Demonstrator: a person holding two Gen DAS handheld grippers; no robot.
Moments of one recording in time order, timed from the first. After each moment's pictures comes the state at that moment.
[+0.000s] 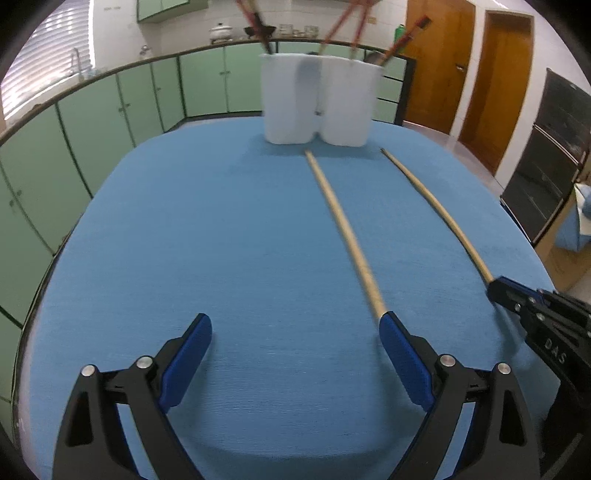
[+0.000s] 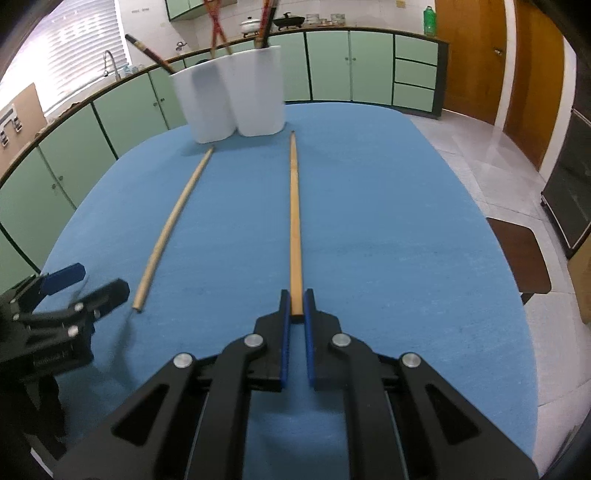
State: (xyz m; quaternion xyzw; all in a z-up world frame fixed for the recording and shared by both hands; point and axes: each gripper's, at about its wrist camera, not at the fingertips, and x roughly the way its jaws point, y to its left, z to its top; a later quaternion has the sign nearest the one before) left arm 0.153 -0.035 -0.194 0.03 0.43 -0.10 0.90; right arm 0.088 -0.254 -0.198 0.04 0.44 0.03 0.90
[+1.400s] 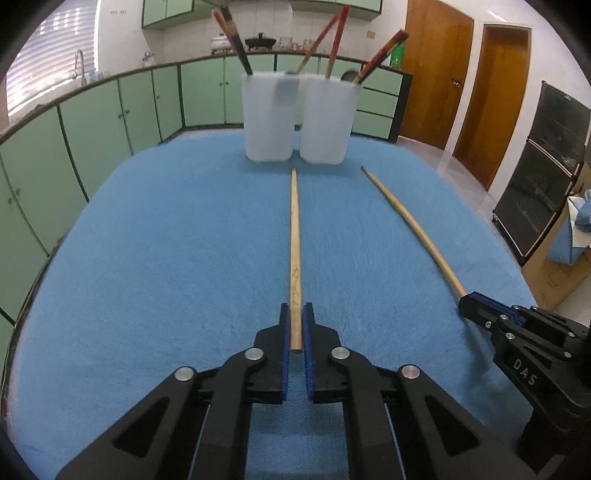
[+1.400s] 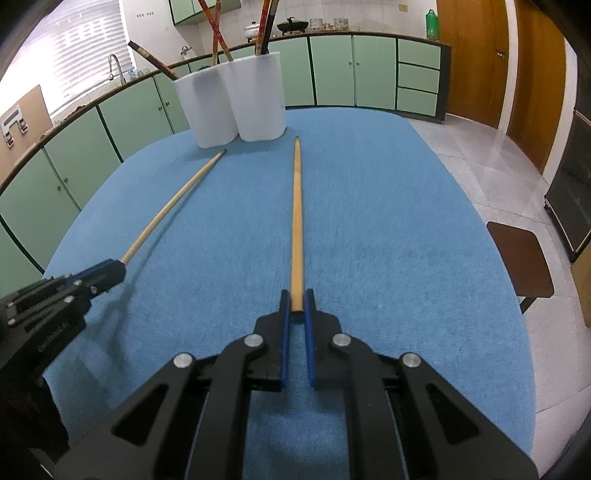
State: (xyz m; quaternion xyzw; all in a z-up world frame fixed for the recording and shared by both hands) left arm 0.142 -0.057 -0.179 0.01 0.40 -0.10 0.91; right arm 0.080 -0.260 -0.194 0.04 0.42 0.04 0.90
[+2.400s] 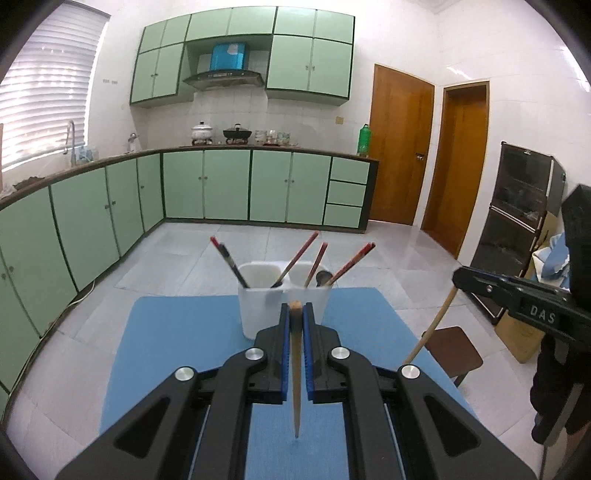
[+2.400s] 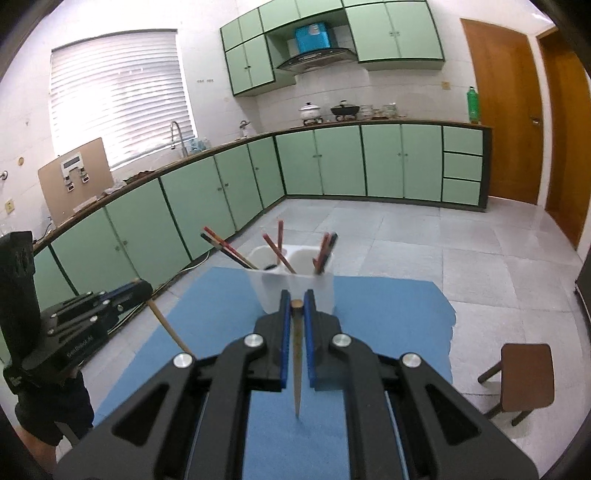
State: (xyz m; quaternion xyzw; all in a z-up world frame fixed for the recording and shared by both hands) left arm 0.172 -0.037 -0.003 -0.01 0.24 -0.16 0.96; right arm 0.133 -0.291 0.019 0.05 0.28 0.15 0.95
